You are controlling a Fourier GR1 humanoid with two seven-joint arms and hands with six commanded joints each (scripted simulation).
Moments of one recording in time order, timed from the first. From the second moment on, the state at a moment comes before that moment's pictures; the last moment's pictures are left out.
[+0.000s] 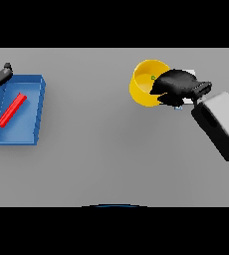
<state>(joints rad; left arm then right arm) -0.65 0.92 -0.62 -1.12 0.37 0.27 0.44 -0.79 -0.55 0.53 -1.16 0.65 0.48 -0.12</state>
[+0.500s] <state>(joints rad) -0.63 0.95 -0.61 -1.17 0.38 0.28 0.47 -0.86 -0.56 0.51 -0.87 0.68 0.37 -0.12</state>
